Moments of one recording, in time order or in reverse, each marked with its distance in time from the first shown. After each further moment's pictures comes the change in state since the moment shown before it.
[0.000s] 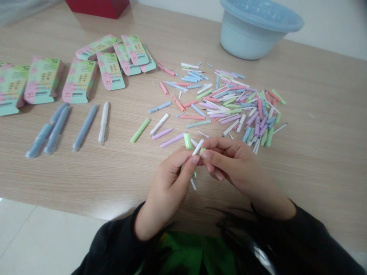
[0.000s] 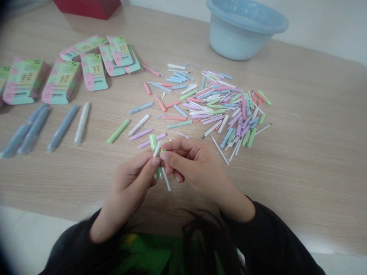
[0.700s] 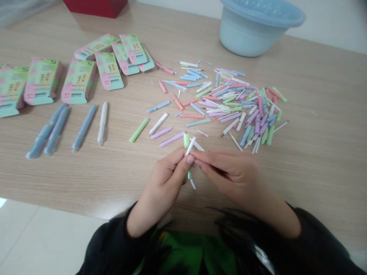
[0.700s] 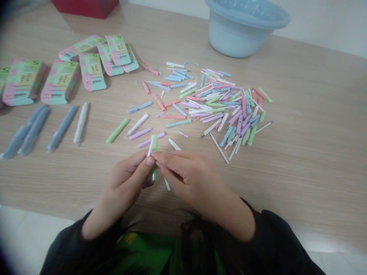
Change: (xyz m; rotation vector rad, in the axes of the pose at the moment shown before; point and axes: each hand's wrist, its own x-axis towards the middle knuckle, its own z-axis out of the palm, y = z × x) left_hand 0.004 -0.003 -0.007 -0.070 -0.089 0.001; right_hand -0.015 0.001 0.000 -0.926 -0.026 -0.578
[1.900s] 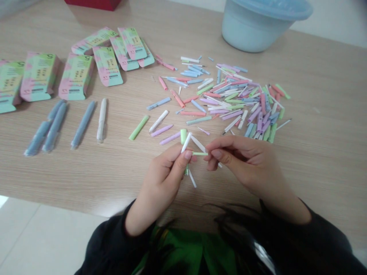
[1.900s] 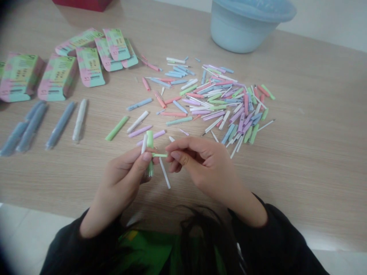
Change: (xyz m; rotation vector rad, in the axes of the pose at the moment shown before) left_hand -0.002 0.002 -0.003 0.188 0.155 0.041; right_hand 0.003 0.005 -0.011 0.510 0.110 0.381
